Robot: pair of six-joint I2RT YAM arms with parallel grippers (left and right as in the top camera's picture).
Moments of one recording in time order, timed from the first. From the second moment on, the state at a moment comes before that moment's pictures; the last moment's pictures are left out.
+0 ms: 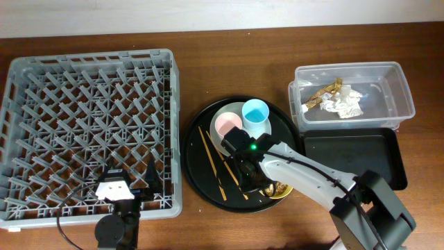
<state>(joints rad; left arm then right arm) -0.07 0.01 0.01 -0.07 -0.09 -0.16 0.72 1.72 1.05 -0.93 -0.02 0.44</state>
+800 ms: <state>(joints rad) -0.07 0.01 0.01 -0.07 -0.09 -0.16 -0.23 1.53 1.28 -1.11 -0.41 0.11</state>
